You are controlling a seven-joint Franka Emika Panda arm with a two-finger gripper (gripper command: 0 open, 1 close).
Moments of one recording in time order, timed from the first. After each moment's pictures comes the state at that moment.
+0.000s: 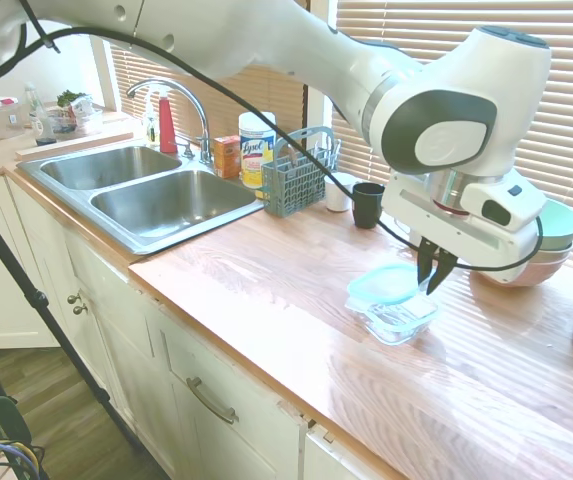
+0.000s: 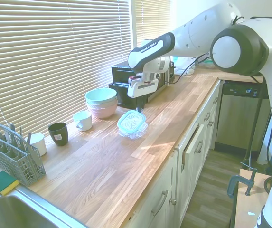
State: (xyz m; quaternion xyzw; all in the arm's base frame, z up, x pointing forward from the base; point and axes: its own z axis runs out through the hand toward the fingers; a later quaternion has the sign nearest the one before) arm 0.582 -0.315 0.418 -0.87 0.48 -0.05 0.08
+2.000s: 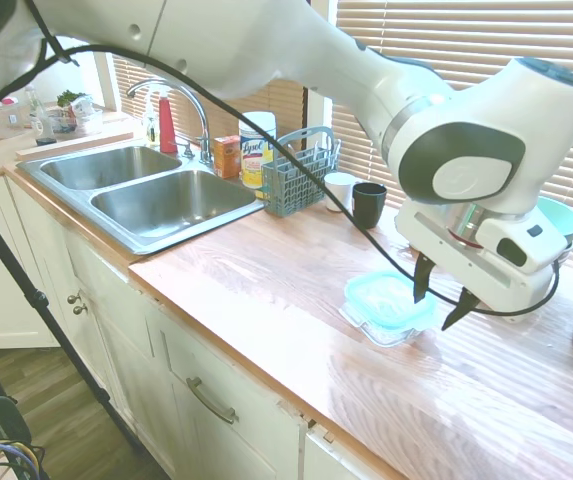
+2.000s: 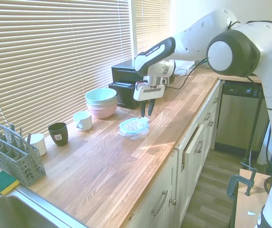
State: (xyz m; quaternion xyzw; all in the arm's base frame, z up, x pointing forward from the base) arm 0.560 -0.343 0.413 -0.85 0.51 -0.03 0.11
